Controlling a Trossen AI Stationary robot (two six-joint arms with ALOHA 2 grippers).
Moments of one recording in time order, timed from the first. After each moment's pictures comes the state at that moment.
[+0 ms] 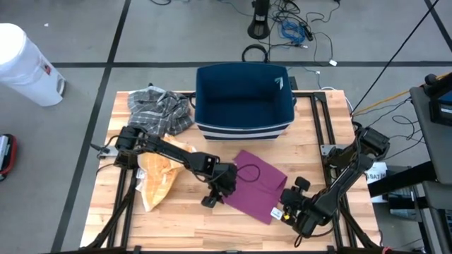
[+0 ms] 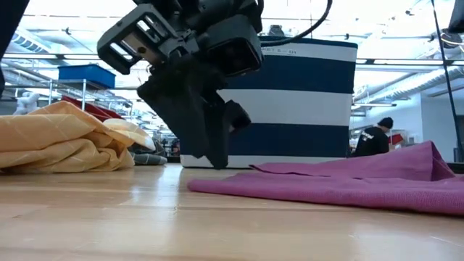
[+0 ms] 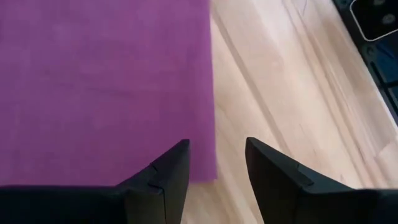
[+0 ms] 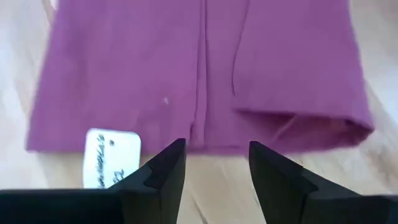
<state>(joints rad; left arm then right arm) -0.19 1.97 1.25 -0.36 0.48 0.14 0.91 1.65 0.94 -0.79 0.58 1.36</state>
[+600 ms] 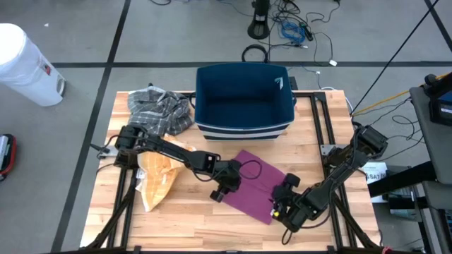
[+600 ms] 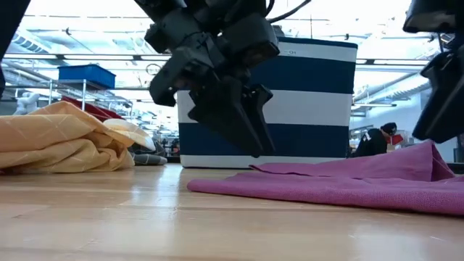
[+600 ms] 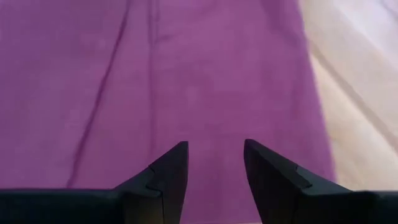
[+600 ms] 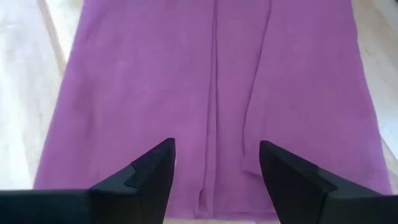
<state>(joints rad) -0.16 1.97 1.25 -0.21 0.18 0.34 0.79 1.66 0.94 -0.65 0.60 1.16</state>
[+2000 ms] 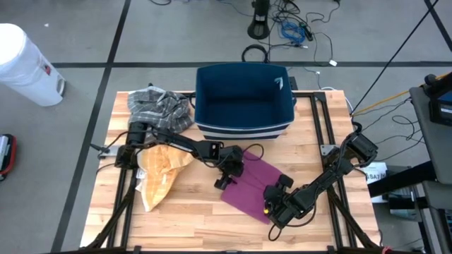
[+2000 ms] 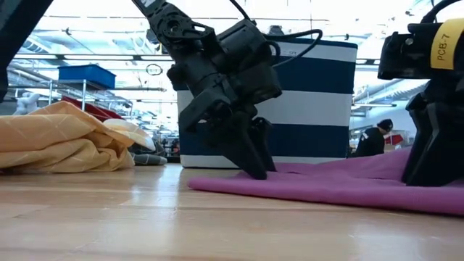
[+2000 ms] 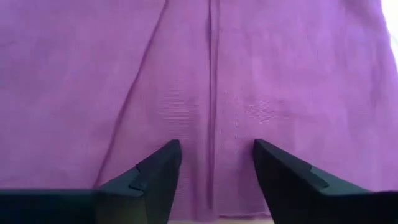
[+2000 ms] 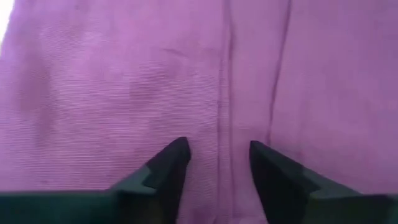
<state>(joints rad) -0.02 2.09 1.26 -0.15 0.35 0.35 0.71 1.82 0.94 -0.55 0.49 1.14</state>
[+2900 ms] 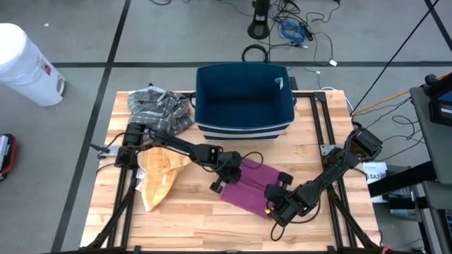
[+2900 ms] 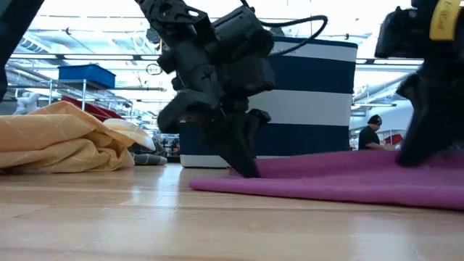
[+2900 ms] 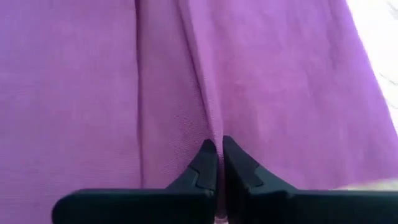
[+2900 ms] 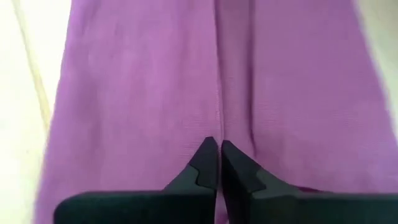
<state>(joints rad) -0.08 2.01 1.25 -0.27 0.24 0.46 0.72 1.71 0.94 -0.59 0.52 1.05</state>
